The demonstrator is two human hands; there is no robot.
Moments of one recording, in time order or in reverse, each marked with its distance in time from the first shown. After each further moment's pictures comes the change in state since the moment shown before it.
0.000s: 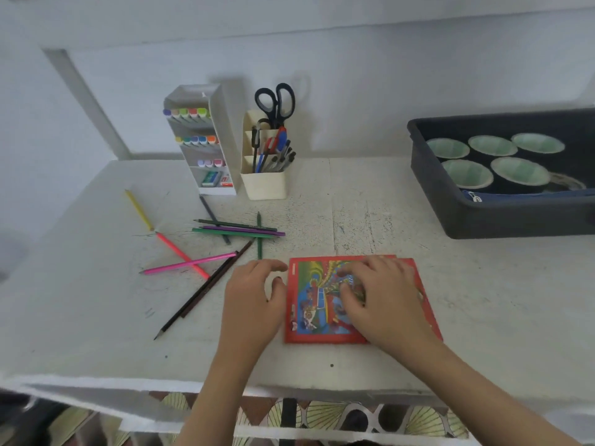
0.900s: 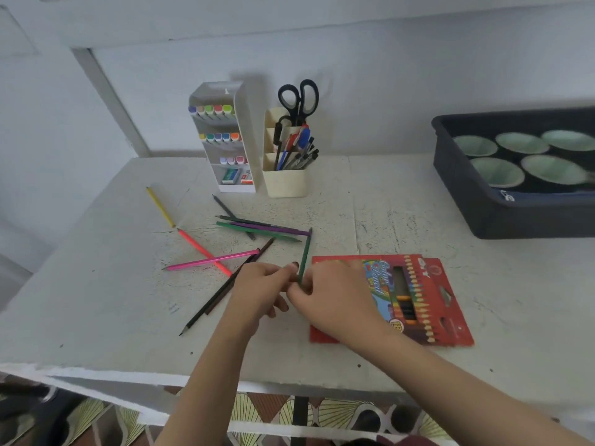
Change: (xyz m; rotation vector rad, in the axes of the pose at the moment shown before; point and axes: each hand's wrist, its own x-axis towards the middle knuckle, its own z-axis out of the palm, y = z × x) left_hand 0.027 -0.007 -0.032 -0.393 -0.305 -0.598; right_hand 0.031 -0.085 0.033 0.042 -0.189 -0.034
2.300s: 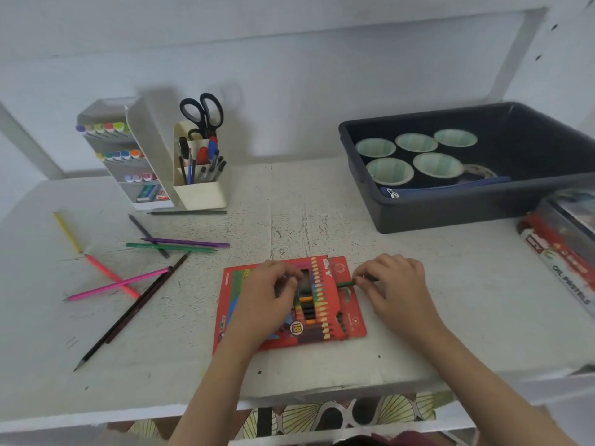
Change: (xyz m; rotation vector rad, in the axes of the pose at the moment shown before) left_hand -0.002 0.012 0.128 0.322 -0.053 0.610; right_hand -0.071 0.197 -0.068 -0.079 0.260 0.096
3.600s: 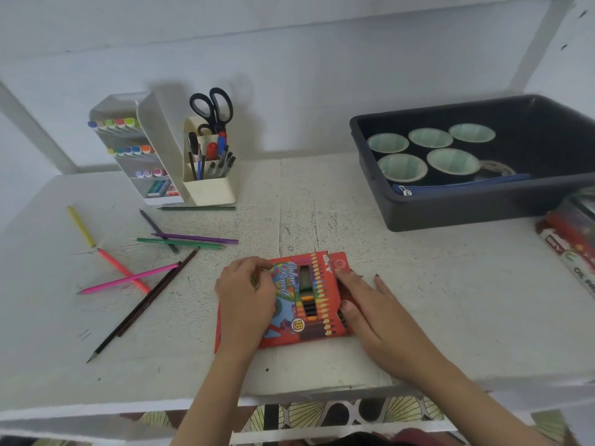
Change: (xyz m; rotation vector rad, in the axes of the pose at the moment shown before) left_hand -0.006 -0.006 -0.011 0.012 0.386 -0.226; right_hand -0.025 -0.033 0.011 0.190 -0.351 -0.087
